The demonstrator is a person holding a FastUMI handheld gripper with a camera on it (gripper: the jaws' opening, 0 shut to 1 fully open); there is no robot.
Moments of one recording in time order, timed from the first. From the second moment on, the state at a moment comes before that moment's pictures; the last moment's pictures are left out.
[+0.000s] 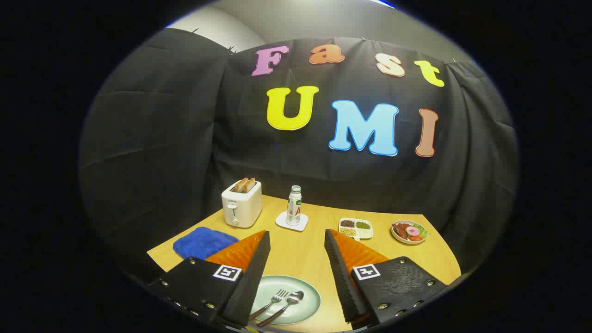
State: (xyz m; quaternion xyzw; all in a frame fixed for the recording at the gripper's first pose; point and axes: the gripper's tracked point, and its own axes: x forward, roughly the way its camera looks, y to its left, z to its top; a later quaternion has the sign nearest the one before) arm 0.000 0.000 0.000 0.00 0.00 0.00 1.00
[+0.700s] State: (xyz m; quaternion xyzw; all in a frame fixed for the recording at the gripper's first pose) arm 0.018 -0.028 -0.023 0.03 0.04 -0.01 1.00
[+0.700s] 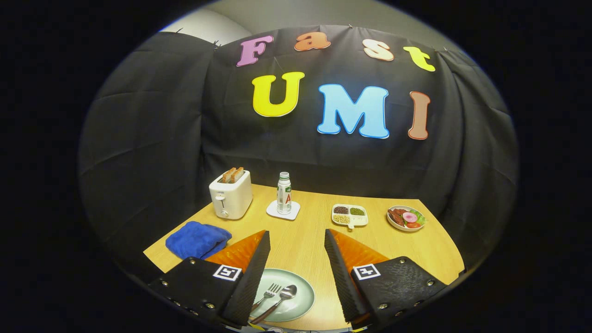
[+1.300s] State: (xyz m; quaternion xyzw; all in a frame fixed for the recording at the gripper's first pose) arm 0.037 -0.037 -0.064 0.06 0.11 -0.01 0.99
